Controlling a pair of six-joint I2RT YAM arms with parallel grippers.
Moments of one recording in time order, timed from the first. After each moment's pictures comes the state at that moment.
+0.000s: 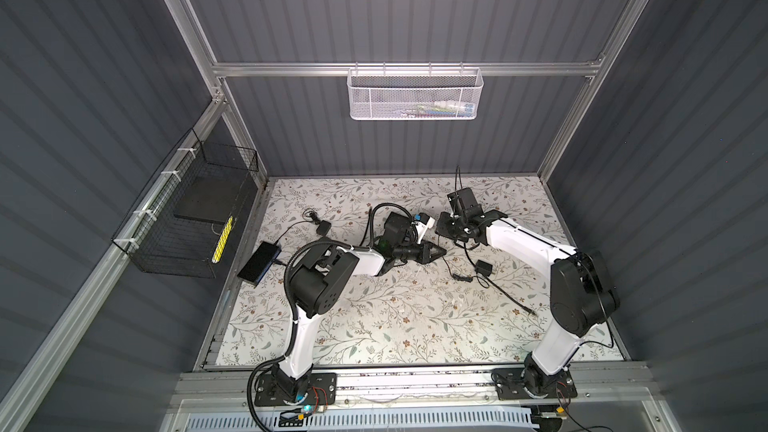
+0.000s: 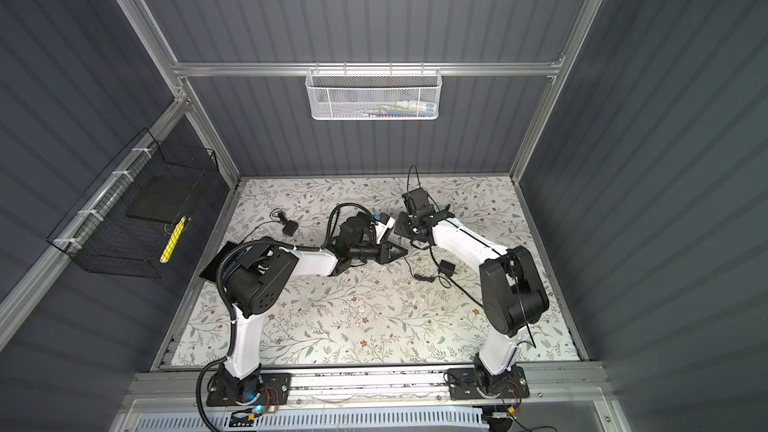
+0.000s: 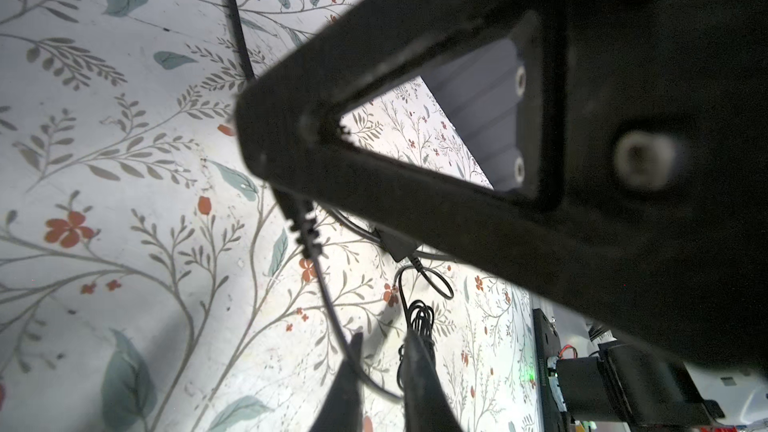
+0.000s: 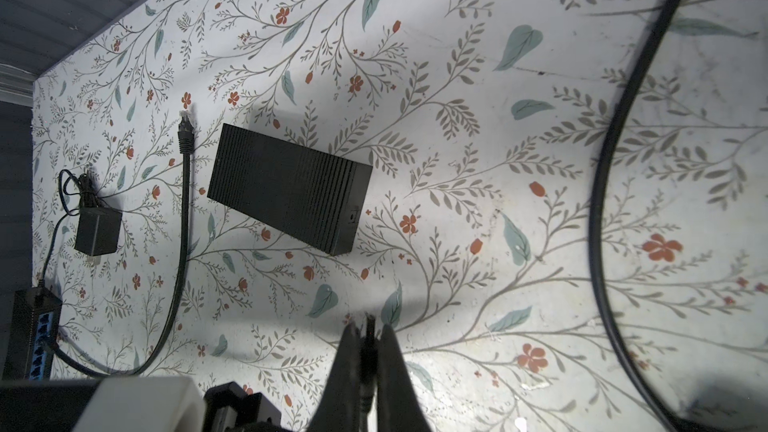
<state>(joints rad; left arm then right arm) -0.70 2.09 1.15 0.53 0.72 -0.53 0.46 1.75 1.27 -0.42 0.00 0.69</state>
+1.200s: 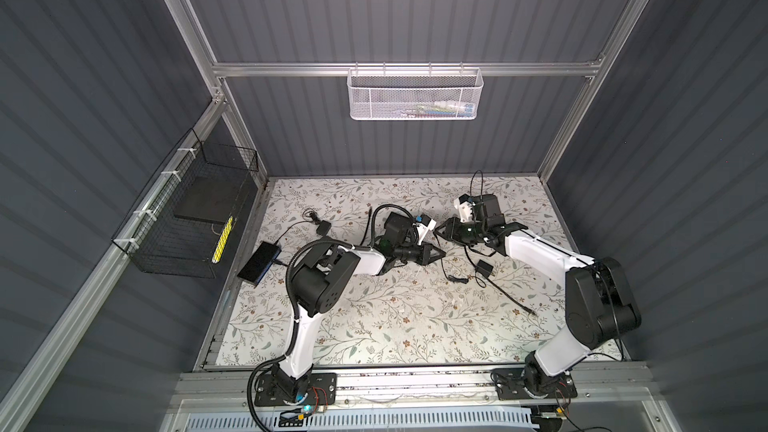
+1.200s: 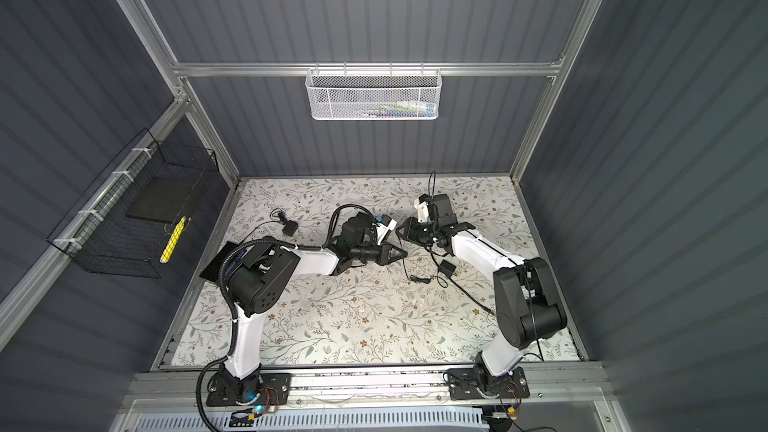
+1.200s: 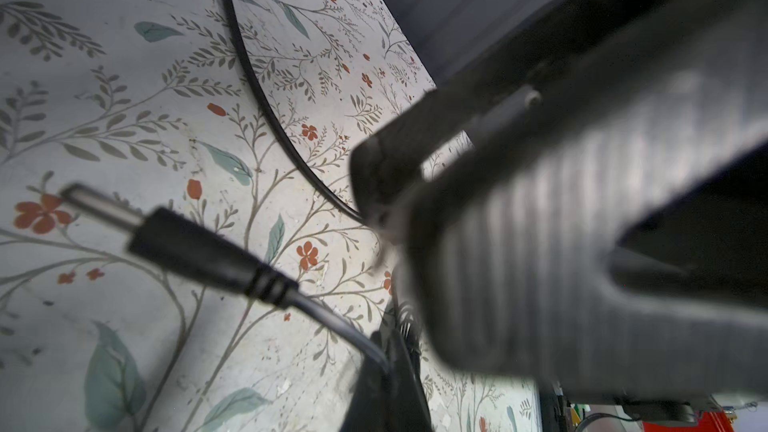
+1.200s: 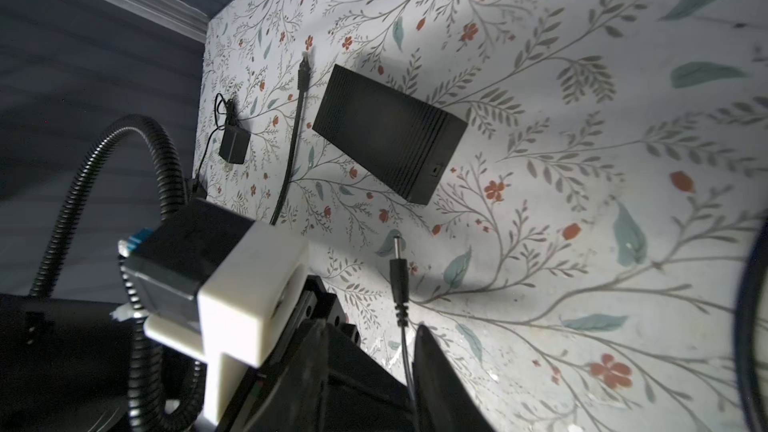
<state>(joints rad) -0.70 2.10 1.16 0.49 0.76 -0.50 0.33 1.65 1.06 -0.18 -0.47 0.57</state>
